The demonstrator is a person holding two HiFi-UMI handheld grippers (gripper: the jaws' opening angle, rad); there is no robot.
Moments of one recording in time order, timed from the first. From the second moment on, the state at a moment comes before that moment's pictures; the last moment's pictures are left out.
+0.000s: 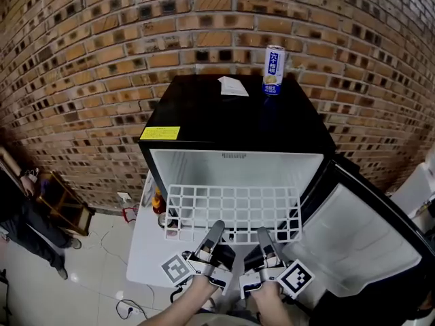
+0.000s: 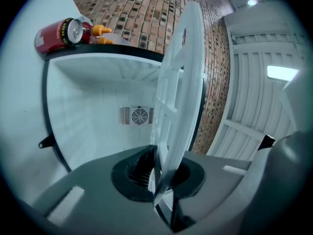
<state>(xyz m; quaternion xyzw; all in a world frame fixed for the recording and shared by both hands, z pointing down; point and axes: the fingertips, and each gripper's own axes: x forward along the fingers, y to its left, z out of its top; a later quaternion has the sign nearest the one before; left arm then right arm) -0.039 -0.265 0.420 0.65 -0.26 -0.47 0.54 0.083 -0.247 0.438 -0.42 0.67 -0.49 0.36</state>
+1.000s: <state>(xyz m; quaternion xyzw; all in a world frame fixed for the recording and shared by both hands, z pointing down) -0.038 -0.263 0.420 0.66 -0.25 -0.47 0.54 0.085 -0.246 0.436 -0.42 0.68 -0.47 0.37</state>
